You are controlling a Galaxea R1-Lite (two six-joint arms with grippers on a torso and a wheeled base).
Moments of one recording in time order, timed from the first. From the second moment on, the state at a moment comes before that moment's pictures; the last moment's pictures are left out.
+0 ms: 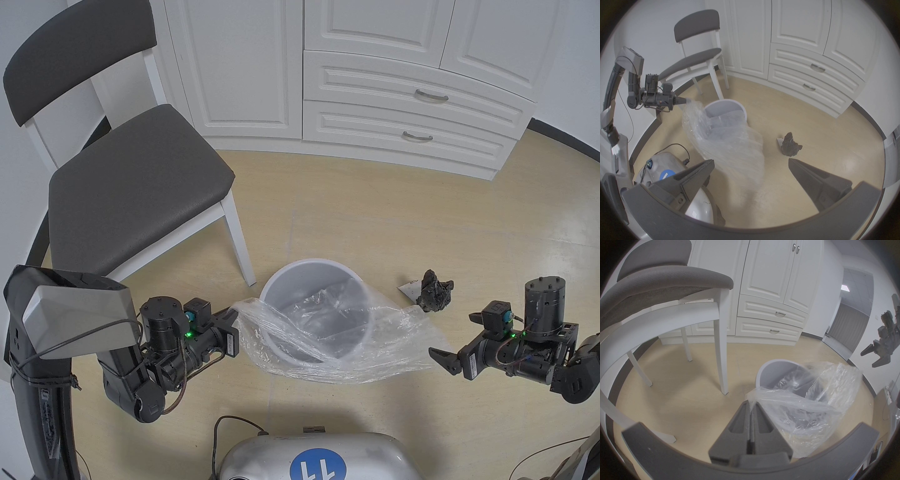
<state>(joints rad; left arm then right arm) -0.39 2.30 -0.55 -1.53 -0.03 0.02 0.37 1.64 -0.36 -0.80 -0.03 -0.24</state>
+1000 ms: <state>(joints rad) -0.35 2.40 -0.71 -1.53 0.05 -0.03 0.40 1.81 -0.28 -1.16 -0.01 -0.21</state>
